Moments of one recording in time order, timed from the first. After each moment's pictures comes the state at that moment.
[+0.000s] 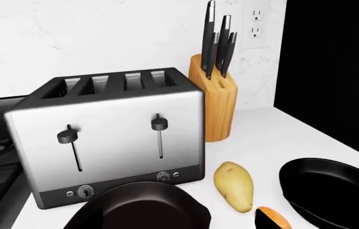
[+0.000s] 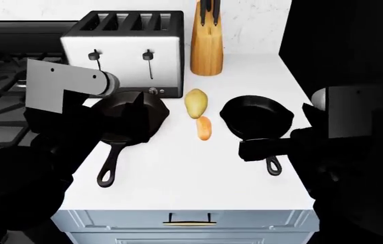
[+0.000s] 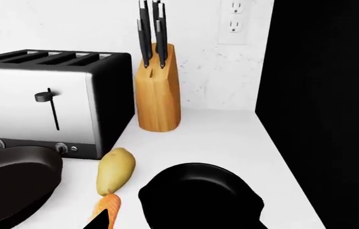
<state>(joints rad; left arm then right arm) -0.84 -0.48 0.06 0.59 -1.30 -1.25 -0.73 0.76 0.46 0.01 -0.70 1.56 1.29 1.13</state>
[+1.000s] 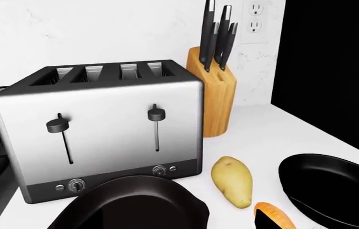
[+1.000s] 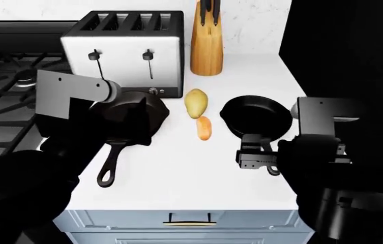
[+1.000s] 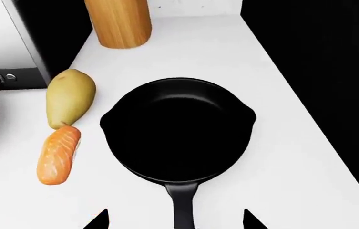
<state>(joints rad) -0.76 -0.50 0.13 0.56 -1.16 -1.12 -0.59 0.76 0.48 -0.17 -0.41 1.66 1.19 1.31</state>
